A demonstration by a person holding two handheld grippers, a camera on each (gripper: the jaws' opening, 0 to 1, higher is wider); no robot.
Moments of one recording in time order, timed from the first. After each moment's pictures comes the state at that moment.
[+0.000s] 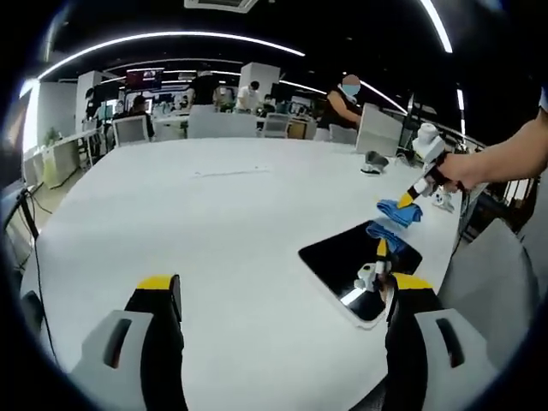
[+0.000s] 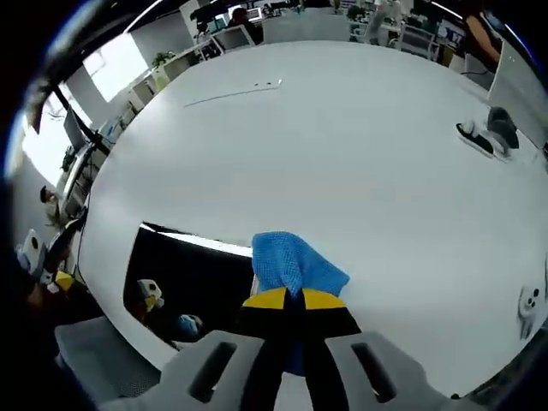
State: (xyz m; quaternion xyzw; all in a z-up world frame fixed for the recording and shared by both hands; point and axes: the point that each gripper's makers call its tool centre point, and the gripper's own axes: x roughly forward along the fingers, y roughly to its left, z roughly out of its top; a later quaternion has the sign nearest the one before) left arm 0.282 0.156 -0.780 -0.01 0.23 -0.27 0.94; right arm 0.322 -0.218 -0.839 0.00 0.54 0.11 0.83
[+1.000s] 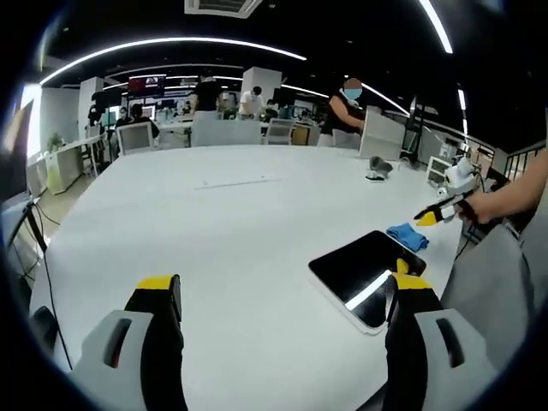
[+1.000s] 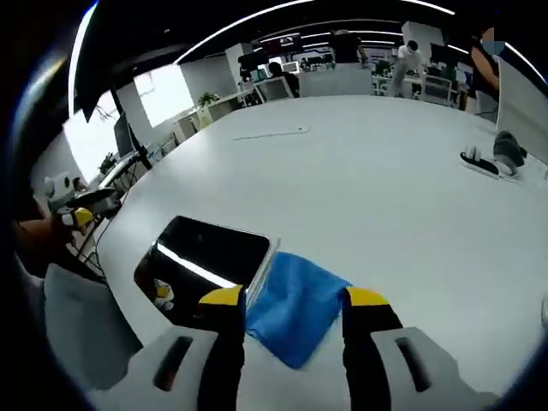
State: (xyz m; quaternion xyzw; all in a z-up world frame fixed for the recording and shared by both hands) left arm 0.288 0.178 -0.758 0.00 0.21 -0.26 0.94; right arm 0.289 -0.223 -0.819 0.03 0.34 0.23 0.91
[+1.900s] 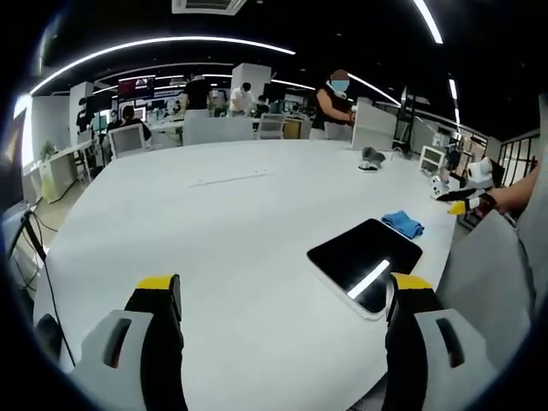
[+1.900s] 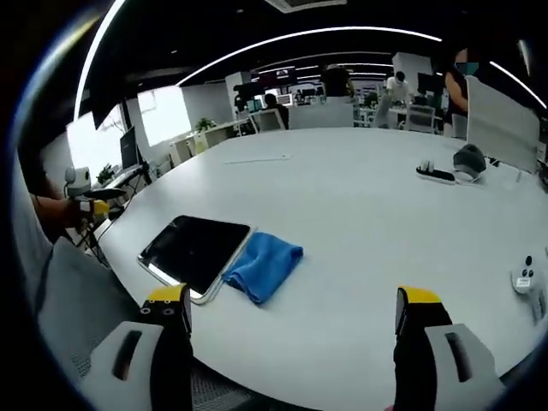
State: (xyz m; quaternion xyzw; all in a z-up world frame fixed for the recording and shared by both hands) left arm 0.281 0.178 -0.765 0.01 0.22 -0.28 0.93; right arm 0.233 -0.286 -0.807 0.01 0.30 0.19 0.94
